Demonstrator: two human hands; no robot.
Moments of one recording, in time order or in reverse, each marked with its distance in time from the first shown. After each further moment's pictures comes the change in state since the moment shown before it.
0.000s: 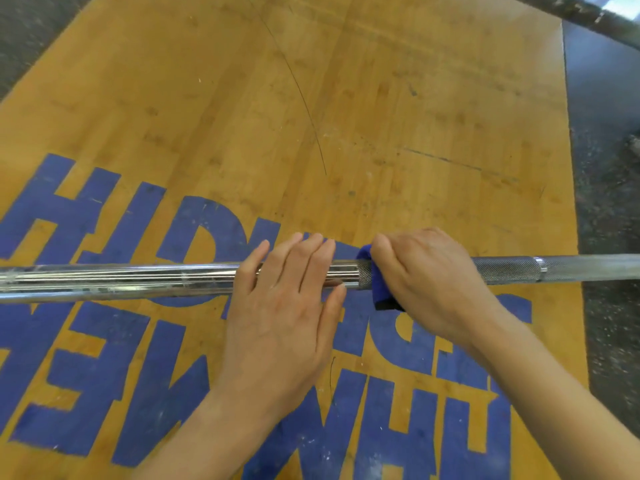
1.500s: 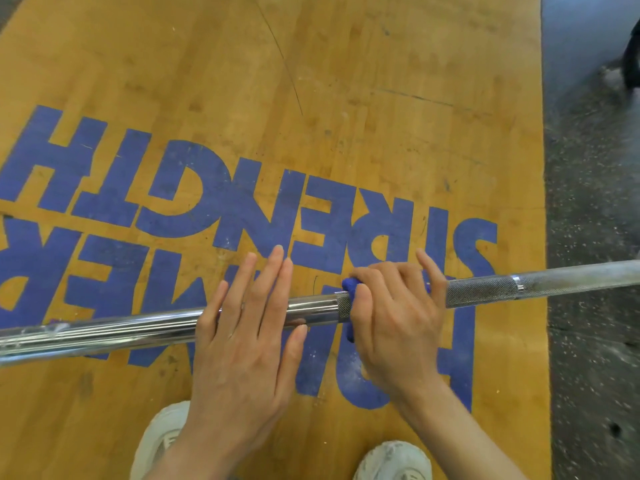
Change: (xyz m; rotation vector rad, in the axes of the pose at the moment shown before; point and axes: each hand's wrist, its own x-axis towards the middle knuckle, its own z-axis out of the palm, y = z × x) left_hand -0.130 0.032 -0.021 0.027 -0.080 -0.005; right_hand -0.141 -0.097 0.009 0.029 0.270 0.447
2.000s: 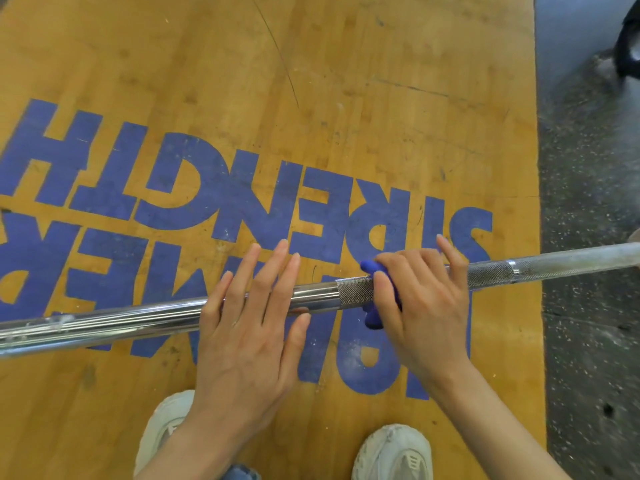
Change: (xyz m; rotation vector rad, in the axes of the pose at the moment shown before) left_hand -0.002 0.002 -0.001 -0.019 0.012 0.003; right_hand -0.004 0.026 -0.010 -0.014 0.019 -0.043
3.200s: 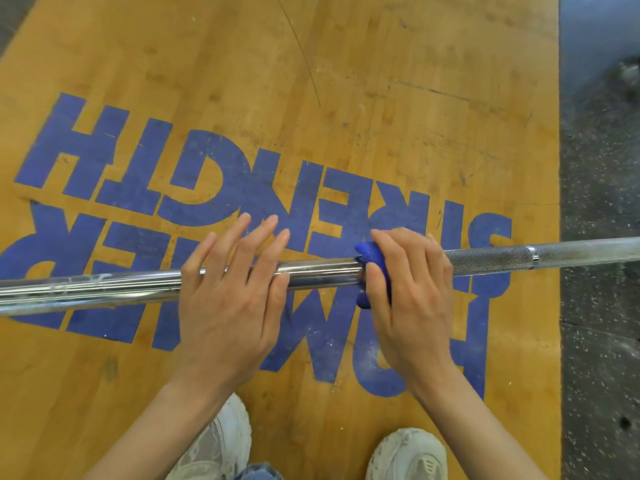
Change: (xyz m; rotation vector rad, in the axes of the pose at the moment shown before) left_hand 0.024 -0.043 -0.006 0.139 0.133 0.003; right_hand 0.008 -0.034 0.017 0.122 -0.003 0.071
